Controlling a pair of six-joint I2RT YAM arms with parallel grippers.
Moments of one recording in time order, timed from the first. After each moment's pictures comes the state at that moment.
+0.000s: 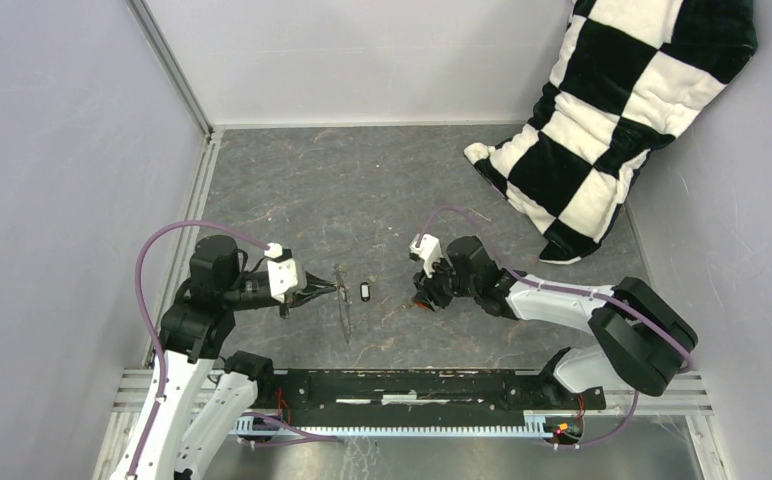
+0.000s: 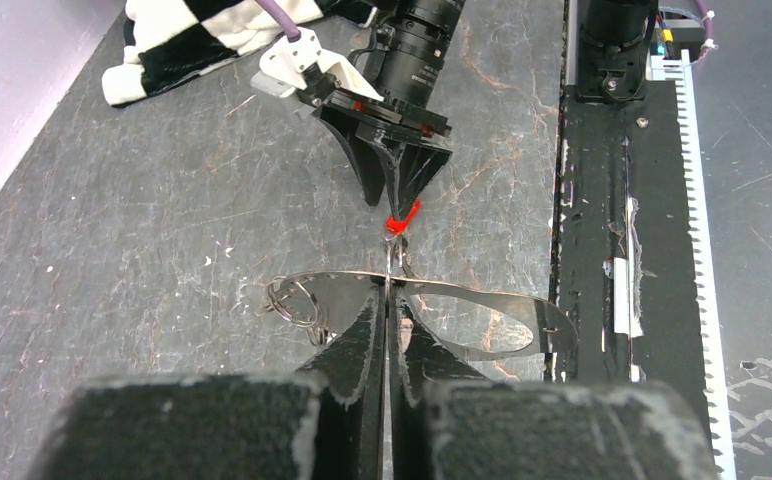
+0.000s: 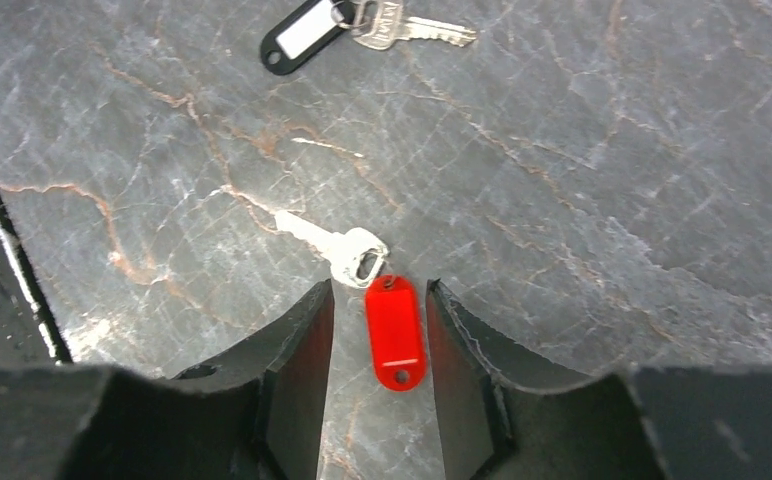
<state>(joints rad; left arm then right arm) -0.25 0.57 0.80 -0.68 1.02 0.59 0.77 1.40 0.56 0.18 -0.31 -0.08</state>
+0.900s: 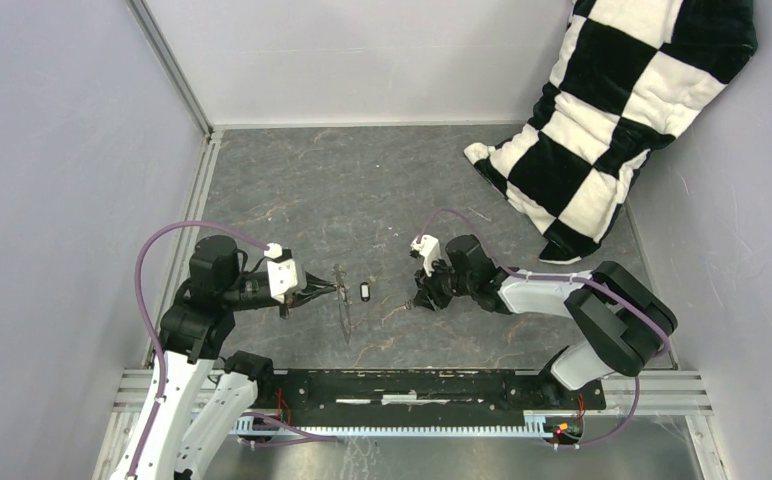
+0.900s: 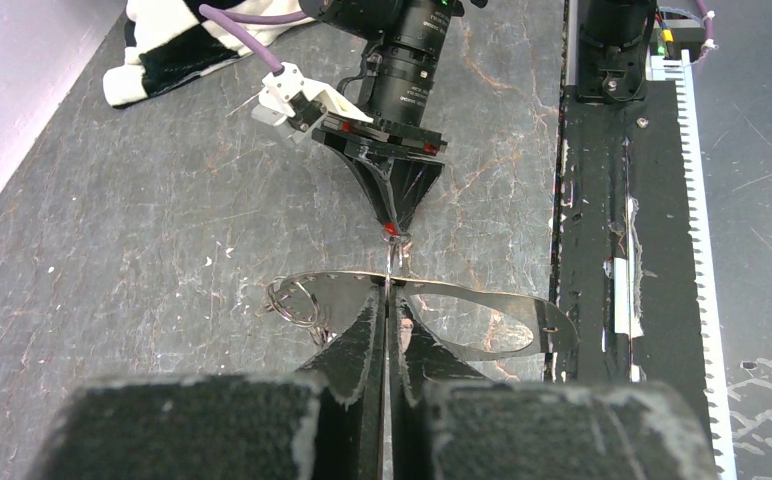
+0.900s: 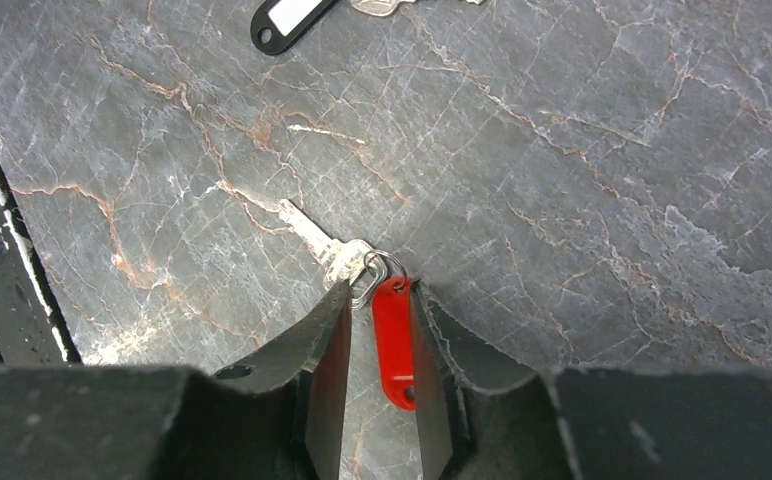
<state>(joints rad) -0.25 0.57 0.80 -0.68 1.02 0.59 0.73 1.52 0.55 0.25 -0.42 -0.02</state>
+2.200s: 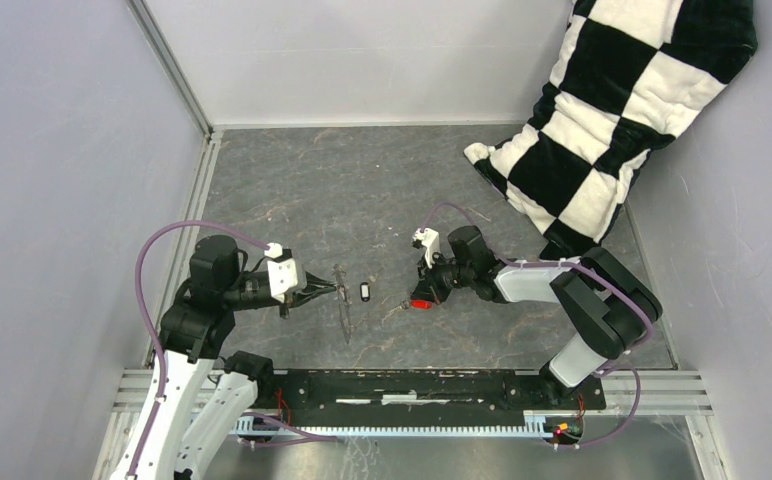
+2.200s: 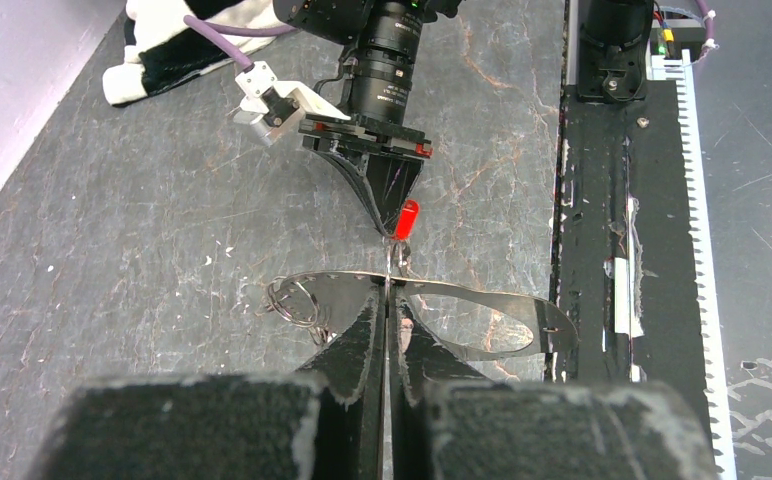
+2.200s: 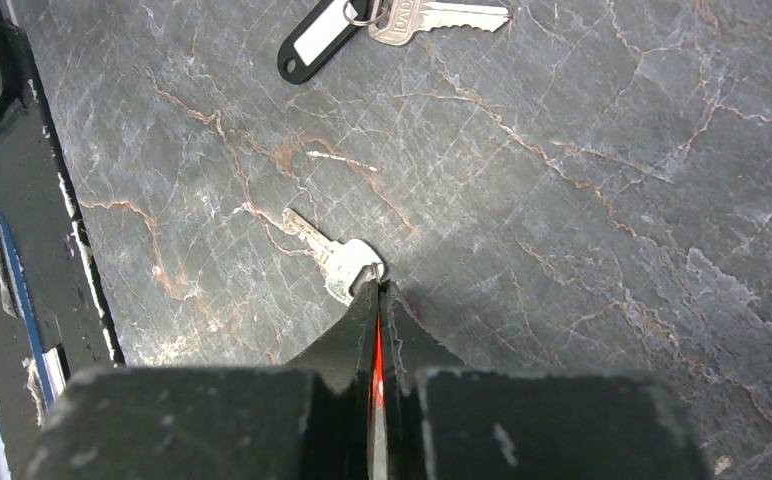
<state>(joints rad) -0.25 0.57 0.80 -0.68 1.02 0.59 0.65 1.61 0.60 0.29 -0.60 0.02</state>
